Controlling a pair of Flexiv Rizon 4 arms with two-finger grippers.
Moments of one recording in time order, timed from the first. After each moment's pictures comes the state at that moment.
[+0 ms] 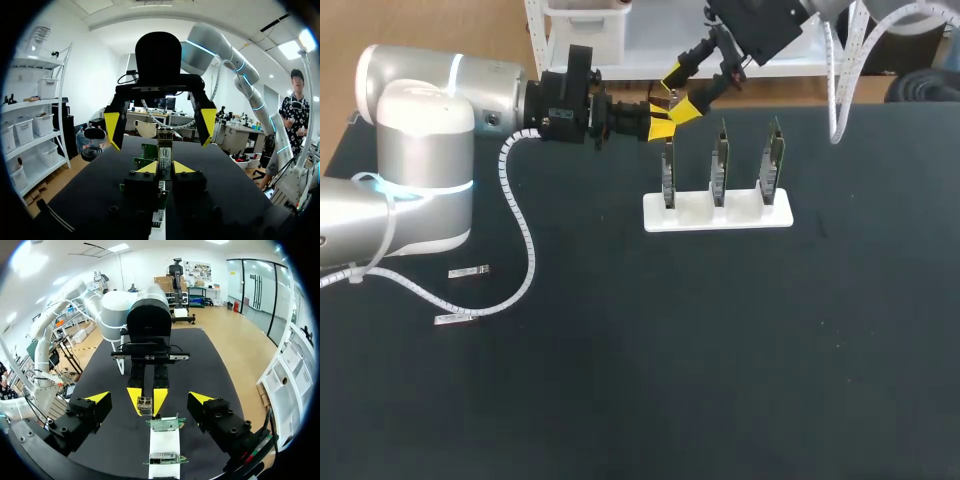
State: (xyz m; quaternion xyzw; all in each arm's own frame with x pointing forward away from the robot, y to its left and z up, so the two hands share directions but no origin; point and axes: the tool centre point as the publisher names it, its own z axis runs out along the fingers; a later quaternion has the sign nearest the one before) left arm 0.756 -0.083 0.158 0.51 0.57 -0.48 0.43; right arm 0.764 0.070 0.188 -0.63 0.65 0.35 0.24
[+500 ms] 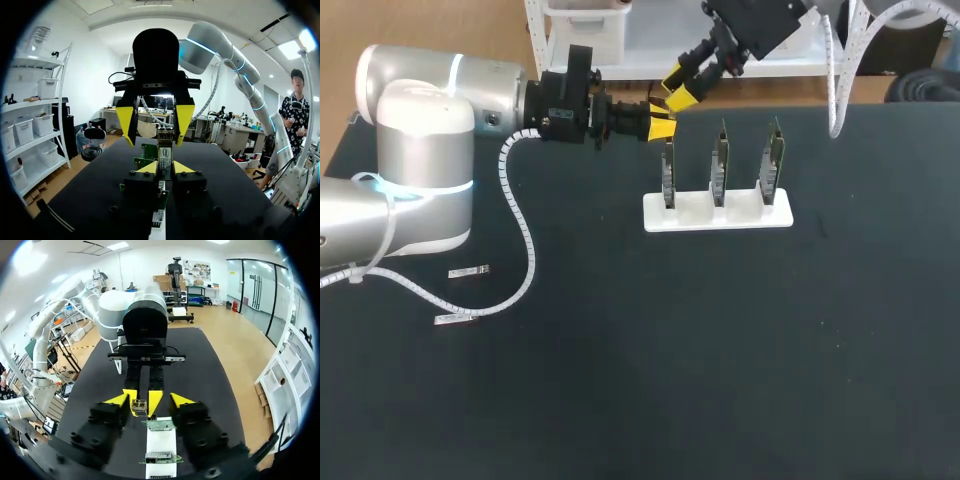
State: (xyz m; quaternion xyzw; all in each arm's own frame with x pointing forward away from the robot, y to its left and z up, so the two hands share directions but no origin) left arm 0.756 -0.083 0.158 0.51 0.57 -0.48 0.43; right arm 0.770 0.070 0.191 -0.63 0.65 0.34 0.24
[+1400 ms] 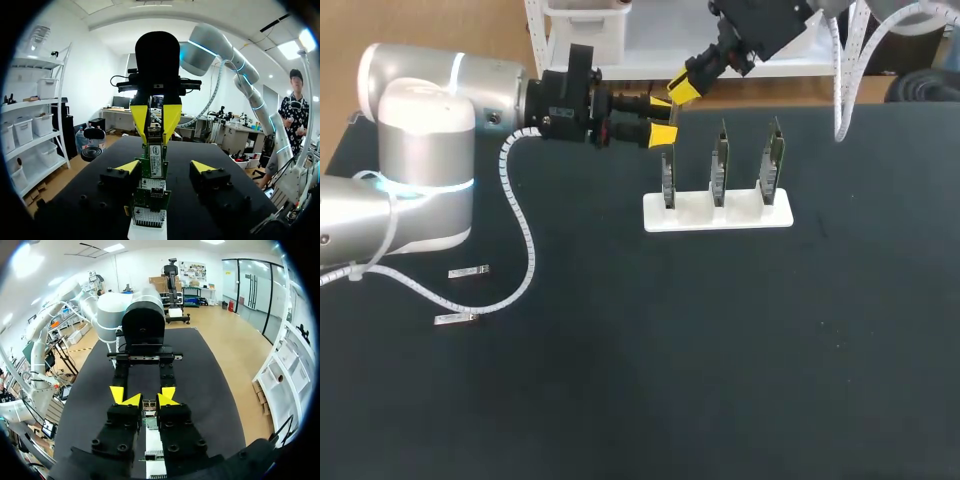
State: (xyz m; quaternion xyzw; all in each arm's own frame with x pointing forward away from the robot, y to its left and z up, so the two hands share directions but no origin) left arm 0.758 -0.084 0.158 0.51 0.57 -0.48 0.43; right arm 0.774 0.064 0.191 -0.62 0.66 0.34 0.25
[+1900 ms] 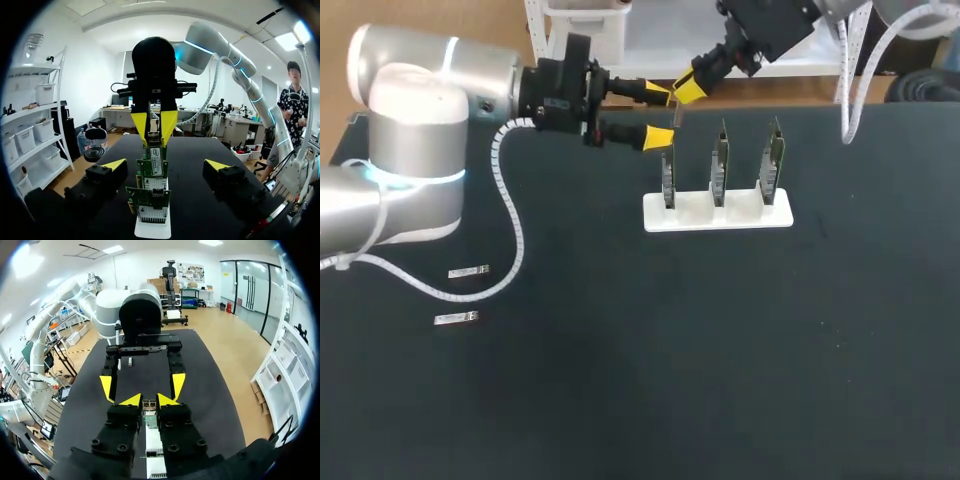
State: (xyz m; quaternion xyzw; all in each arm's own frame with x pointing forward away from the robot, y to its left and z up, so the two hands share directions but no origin) left arm 0.757 -0.075 0.168 0.54 0.57 -0.45 0.42; right arm 0.772 0.057 0.193 -0.62 0.66 0.34 0.26
